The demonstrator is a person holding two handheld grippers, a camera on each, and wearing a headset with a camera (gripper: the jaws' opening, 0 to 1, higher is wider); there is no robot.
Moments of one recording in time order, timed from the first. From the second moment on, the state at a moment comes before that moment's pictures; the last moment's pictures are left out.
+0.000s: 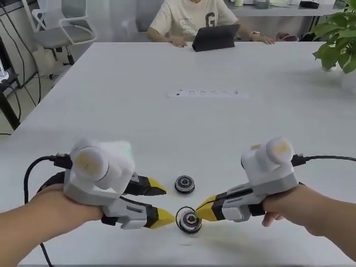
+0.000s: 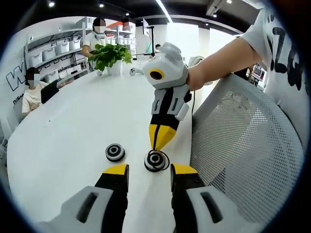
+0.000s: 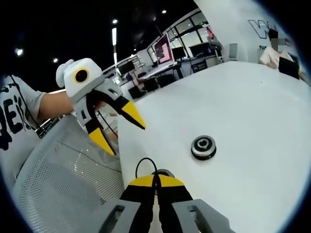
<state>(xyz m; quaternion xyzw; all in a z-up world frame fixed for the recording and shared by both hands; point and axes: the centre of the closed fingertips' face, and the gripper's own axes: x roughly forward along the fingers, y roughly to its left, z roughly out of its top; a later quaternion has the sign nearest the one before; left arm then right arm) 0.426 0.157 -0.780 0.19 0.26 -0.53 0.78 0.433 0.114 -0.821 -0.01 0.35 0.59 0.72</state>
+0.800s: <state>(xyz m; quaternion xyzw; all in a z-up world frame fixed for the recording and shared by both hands) 0.416 0.204 -0.767 0.17 0.25 -0.49 0.82 0.444 0.140 -0.812 0.01 0.34 0.58 0.74</state>
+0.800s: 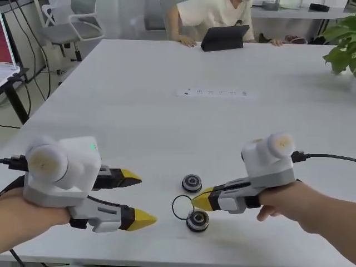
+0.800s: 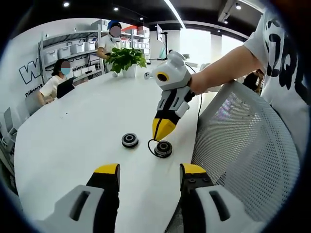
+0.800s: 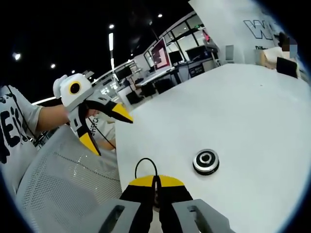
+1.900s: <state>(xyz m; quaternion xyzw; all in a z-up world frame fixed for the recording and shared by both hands) 0.417 0.228 -0.768 0.17 0.26 -0.46 0.83 0.467 0.159 -0.842 -0.02 0.35 0.52 0.78</state>
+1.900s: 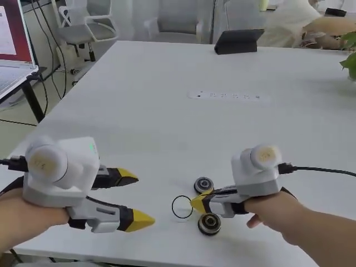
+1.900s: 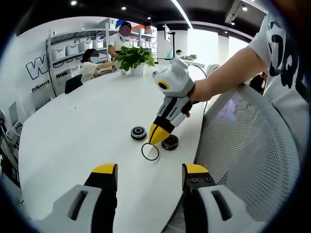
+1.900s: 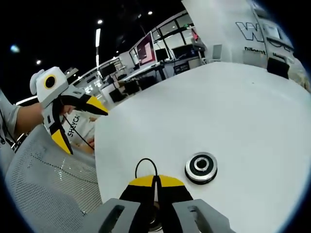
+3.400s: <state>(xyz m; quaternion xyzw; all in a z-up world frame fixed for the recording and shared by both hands) 0.423 0.211 -0.767 0.18 0.27 -0.47 0.82 0.464 0.131 -0.809 -0.01 0.31 0.53 0.79</state>
